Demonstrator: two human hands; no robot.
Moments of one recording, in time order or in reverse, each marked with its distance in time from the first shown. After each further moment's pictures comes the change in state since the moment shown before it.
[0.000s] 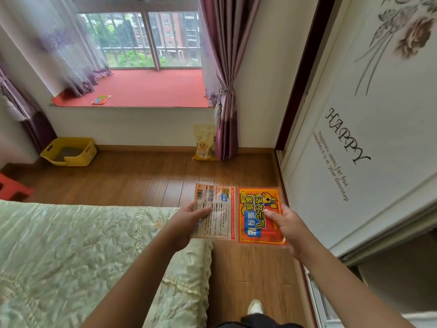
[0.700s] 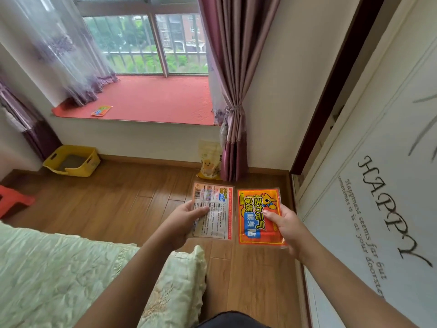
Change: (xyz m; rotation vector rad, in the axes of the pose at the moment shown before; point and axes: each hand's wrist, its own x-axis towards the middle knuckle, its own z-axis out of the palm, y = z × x) left_hand 0.246 0.151 0.030 -0.023 0.074 -0.010; right_hand 0.284 -0.136 -0.055 -0.017 -0.131 0.047
